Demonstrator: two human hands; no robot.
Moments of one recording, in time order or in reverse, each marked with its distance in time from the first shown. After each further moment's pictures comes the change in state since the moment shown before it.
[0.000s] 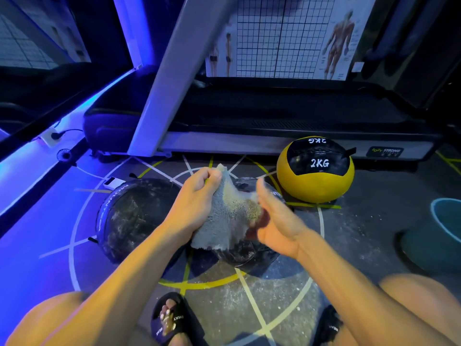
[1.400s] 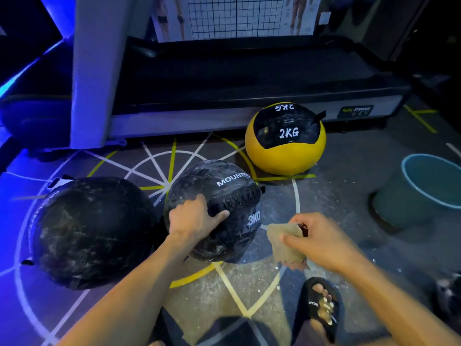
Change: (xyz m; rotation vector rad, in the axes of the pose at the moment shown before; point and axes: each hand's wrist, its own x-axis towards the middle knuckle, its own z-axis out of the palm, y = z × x) left_hand 0.077 -0.133 0.112 1.293 -0.168 -0.155; right_hand -0.074 0.012 -0.134 -1.144 0.592 0.229
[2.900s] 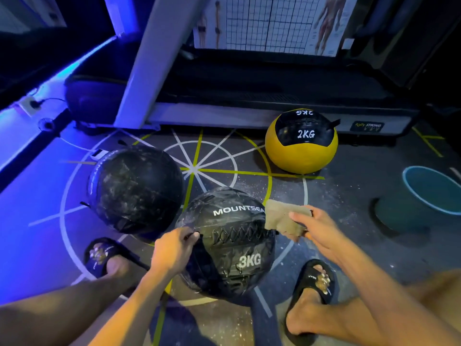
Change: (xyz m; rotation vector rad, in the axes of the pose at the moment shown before) left_hand -0.193 -0.121 0.048 -0.442 0.085 -0.073; right_hand -0.045 0.020 0.069 0.722 0.011 0.165
